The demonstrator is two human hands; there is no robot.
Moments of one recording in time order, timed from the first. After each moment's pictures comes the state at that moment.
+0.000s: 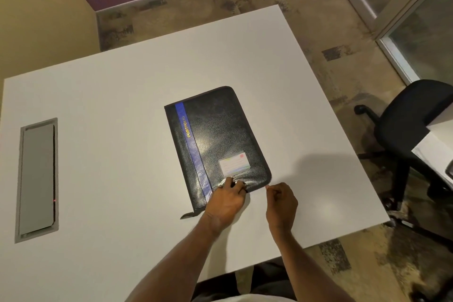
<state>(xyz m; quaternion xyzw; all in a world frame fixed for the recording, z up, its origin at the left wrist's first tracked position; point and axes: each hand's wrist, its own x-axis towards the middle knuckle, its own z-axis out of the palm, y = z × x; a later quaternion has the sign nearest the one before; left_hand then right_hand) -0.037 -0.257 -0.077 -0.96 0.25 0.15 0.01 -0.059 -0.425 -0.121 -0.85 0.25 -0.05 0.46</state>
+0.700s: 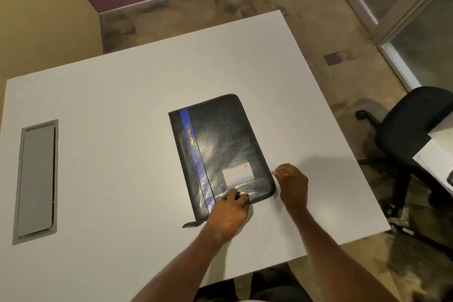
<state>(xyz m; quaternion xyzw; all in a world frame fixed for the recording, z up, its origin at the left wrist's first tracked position) -0.049 -0.265 -0.077 -0.95 0.29 0.10 -0.03 0.012 -0.474 -0.115 -0.90 0.09 -0.02 0.43</state>
